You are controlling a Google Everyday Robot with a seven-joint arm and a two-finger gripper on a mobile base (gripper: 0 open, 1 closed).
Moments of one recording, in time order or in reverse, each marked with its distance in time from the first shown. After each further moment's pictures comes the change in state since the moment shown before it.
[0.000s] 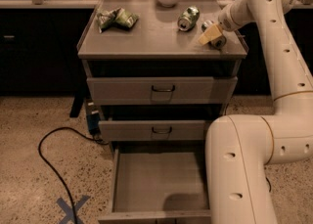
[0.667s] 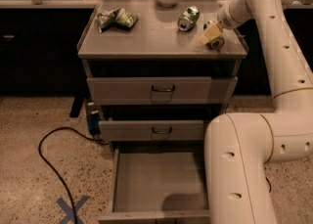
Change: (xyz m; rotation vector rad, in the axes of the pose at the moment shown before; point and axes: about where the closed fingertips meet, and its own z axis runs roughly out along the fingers) arm -0.005 0.002 -0.007 -0.003 0.025 -0.082
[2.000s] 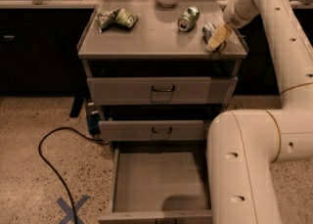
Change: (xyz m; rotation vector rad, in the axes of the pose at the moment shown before) arm 0.018 0.003 -0.025 -0.033 0.115 -0.172
